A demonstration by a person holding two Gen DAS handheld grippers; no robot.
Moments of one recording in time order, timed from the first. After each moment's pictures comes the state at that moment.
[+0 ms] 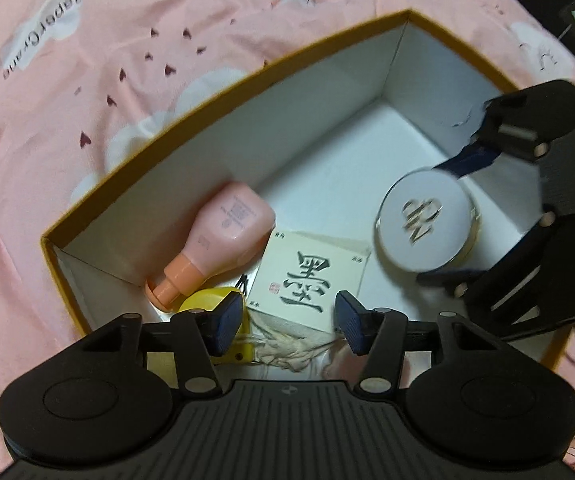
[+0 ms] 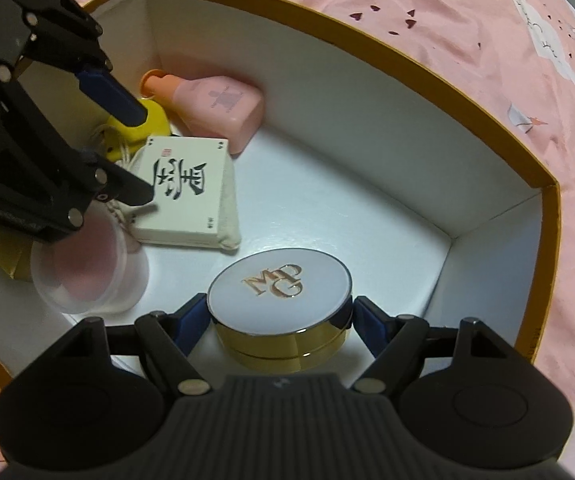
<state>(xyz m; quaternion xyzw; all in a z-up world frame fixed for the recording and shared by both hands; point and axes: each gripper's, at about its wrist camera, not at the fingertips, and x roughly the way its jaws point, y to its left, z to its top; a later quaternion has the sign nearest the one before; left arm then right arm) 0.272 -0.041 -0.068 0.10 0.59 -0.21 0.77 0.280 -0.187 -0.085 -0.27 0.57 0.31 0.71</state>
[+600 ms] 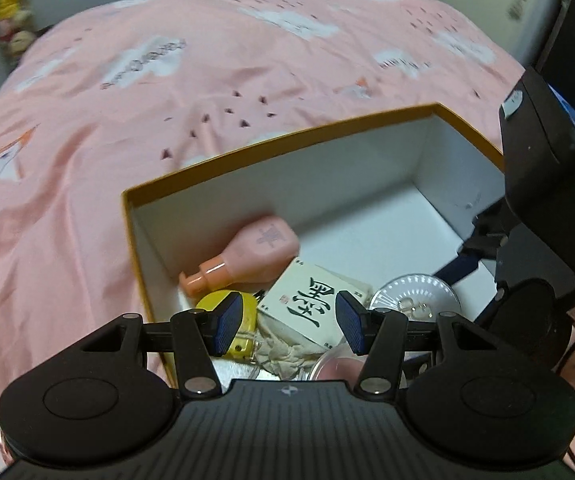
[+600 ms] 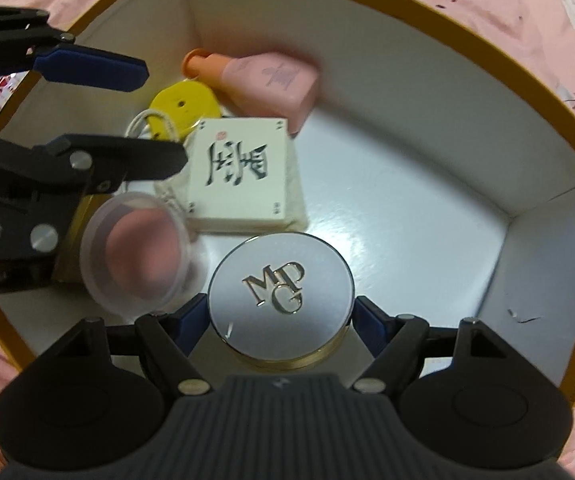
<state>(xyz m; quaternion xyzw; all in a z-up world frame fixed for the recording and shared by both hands) 0.210 -0.033 -0.041 0.01 0.48 -0.09 0.87 0.272 -0.170 -0.095 -0.24 0.62 0.33 0.67</state>
